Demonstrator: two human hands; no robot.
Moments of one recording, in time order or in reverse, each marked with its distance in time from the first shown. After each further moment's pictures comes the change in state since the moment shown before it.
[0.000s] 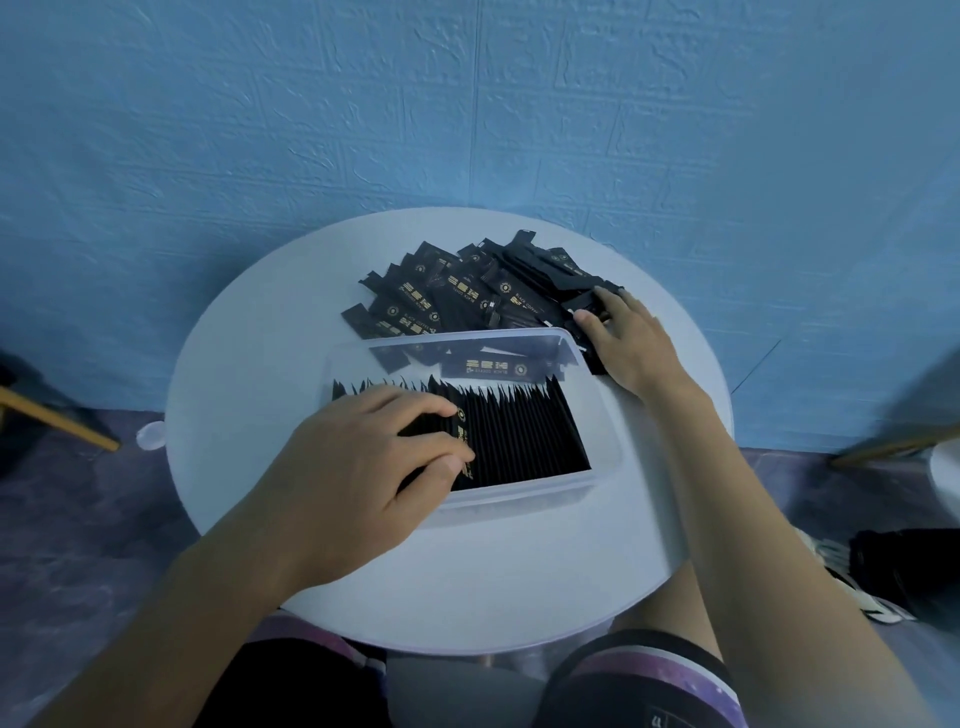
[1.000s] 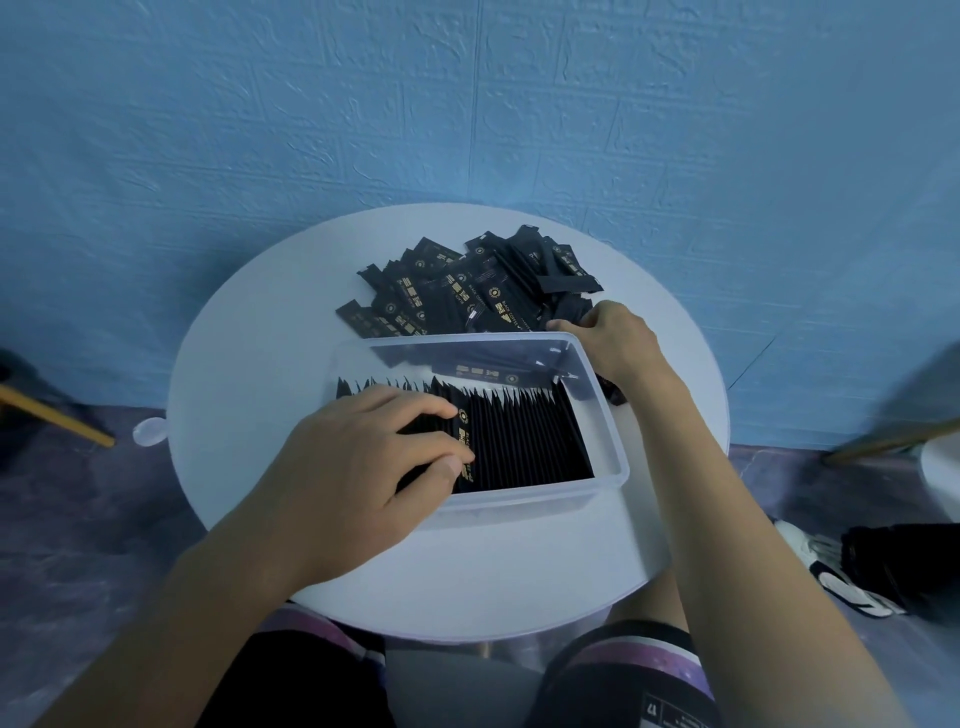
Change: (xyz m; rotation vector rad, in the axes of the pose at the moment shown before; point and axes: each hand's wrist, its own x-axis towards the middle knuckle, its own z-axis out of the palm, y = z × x) left_hand -0.007 0.003 0.000 -0.035 0.020 -0.004; right_hand -0.021 -0.042 -0.011 0.035 -0.045 0.139
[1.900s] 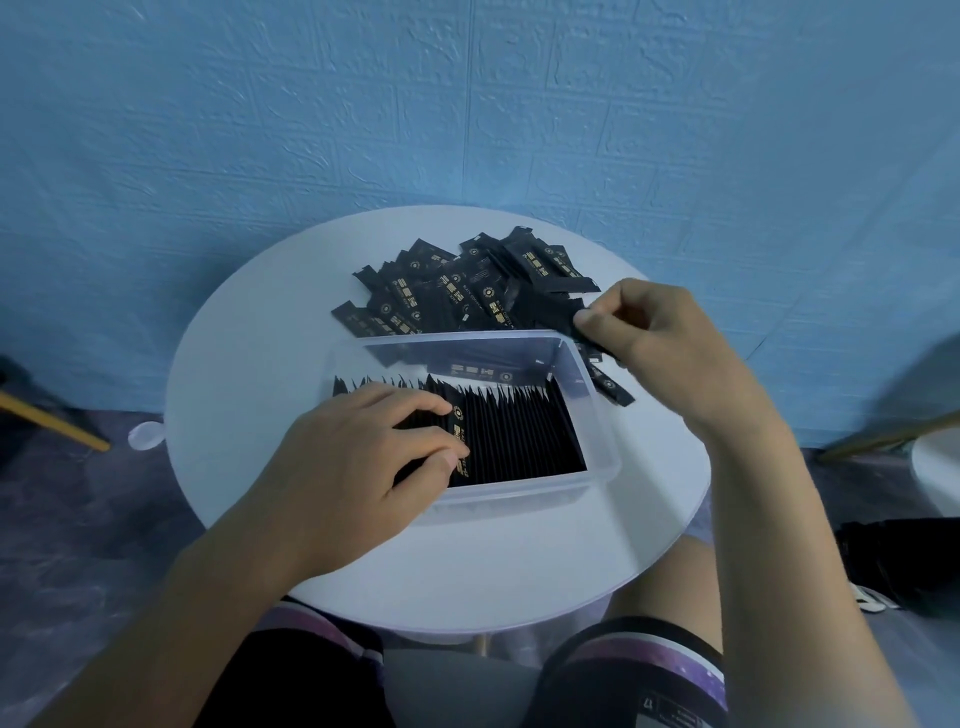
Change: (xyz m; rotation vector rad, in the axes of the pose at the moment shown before) left_hand 0.000 0.001 0.002 0.009 0.011 -0.023; right_hand -0.090 -0.018 -0.066 0.472 -0.015 -0.222
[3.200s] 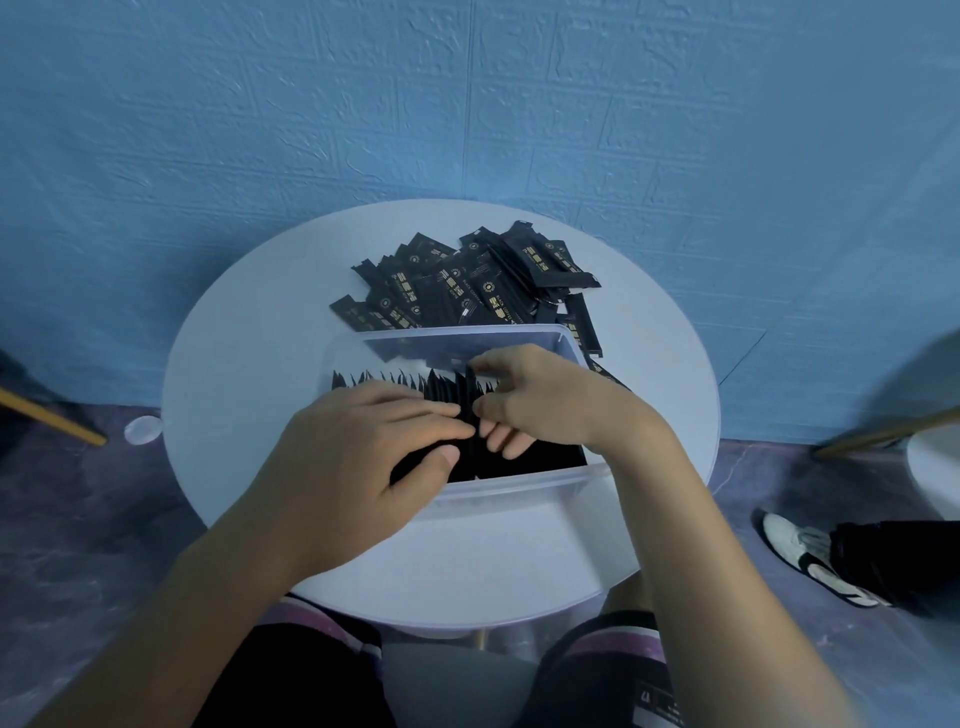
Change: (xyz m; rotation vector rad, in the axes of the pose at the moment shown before) left_hand 0.000 -0.001 0.003 -0.046 0.090 0.042; right_hand 0.000 -0.014 0.073 -0.080 -0.595 0.195
